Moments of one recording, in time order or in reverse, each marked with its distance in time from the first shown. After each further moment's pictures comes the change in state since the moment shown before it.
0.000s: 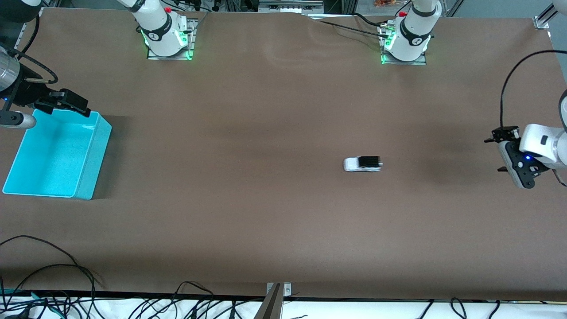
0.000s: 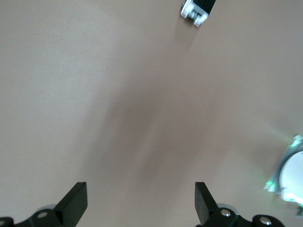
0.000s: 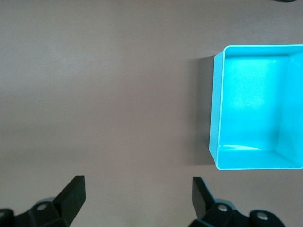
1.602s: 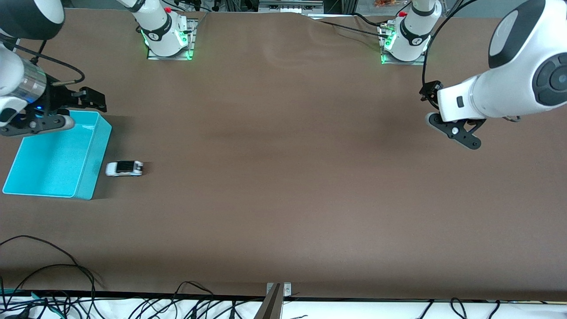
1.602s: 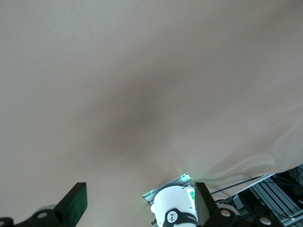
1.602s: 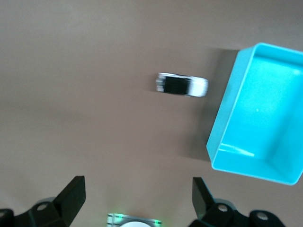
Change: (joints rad) left arm -0.115 -0.149 -0.281 0.063 -0.004 -0.322 -0.927; right arm 0.029 0.055 0.021 -0.001 -0.016 -0.067 -0.280
